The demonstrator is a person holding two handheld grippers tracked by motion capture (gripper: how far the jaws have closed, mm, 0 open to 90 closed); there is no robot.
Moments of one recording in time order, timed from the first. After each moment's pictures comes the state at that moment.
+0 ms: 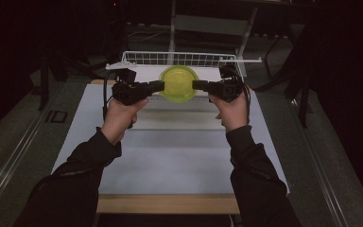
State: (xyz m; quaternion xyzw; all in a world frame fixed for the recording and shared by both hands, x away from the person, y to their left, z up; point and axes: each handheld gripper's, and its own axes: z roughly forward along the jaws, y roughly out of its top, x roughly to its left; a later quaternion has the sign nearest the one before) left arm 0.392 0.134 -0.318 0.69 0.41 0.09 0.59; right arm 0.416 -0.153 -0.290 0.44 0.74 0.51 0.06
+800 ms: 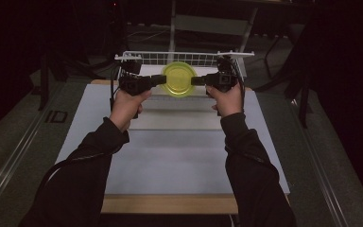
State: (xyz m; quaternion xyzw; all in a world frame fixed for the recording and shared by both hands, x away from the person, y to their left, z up) left arm 0.434 0.130 -0.329 0.69 0.45 0.08 0.57; right arm 0.464 -0.151 -0.304 0.51 0.72 0.47 -0.02
